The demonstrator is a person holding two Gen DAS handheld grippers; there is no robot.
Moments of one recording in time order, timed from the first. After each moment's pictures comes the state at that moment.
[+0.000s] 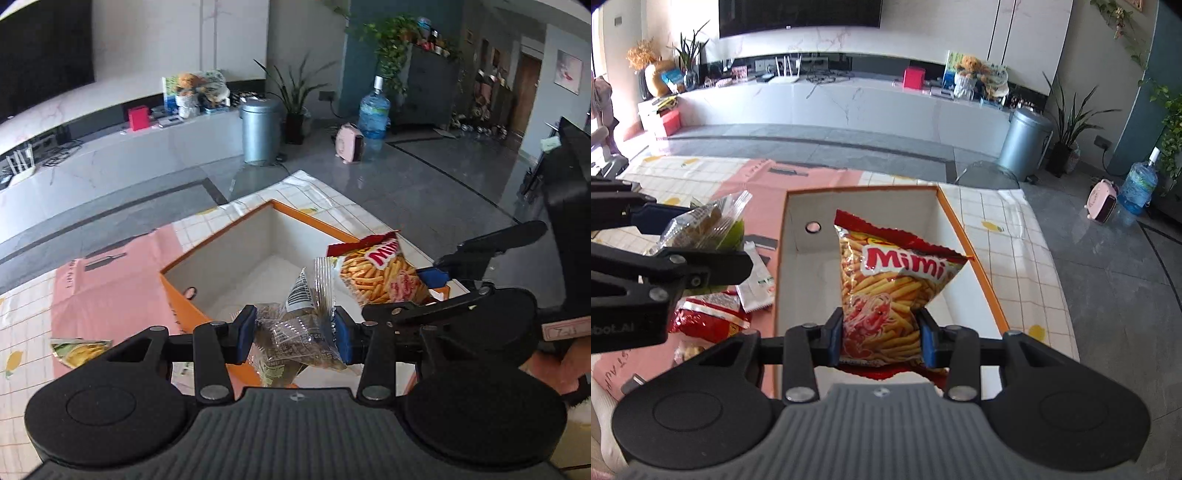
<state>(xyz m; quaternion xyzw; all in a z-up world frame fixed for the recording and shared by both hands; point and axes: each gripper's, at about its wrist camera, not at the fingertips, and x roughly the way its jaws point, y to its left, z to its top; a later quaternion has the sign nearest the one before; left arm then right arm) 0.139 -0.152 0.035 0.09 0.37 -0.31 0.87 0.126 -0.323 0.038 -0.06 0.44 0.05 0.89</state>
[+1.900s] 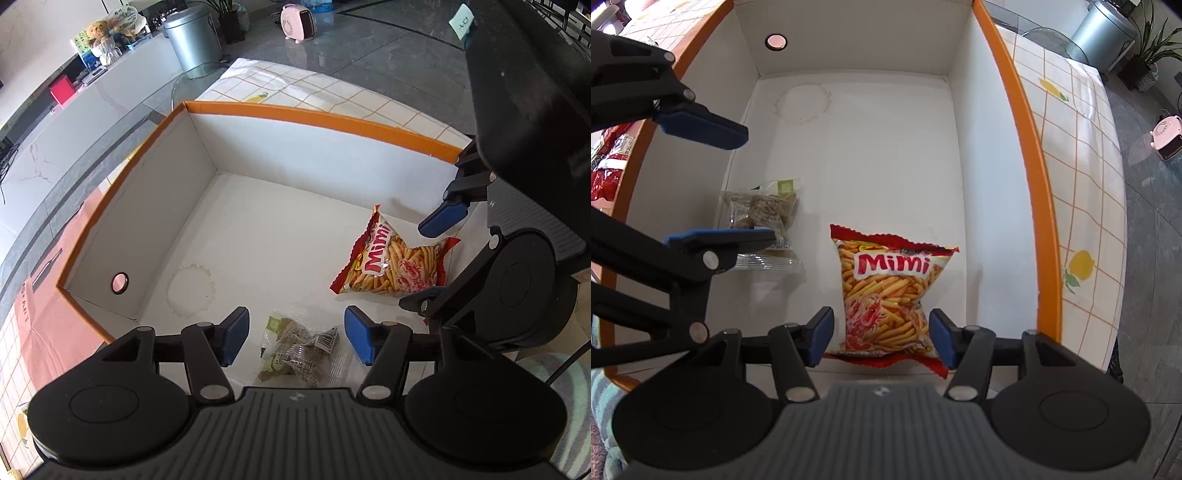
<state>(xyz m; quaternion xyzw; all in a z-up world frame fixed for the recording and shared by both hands) 0.181 -0.243 -0.056 0.28 0.47 -0.32 0.78 0.203 -0.367 -0.069 -0.11 0.63 0.12 0.76</state>
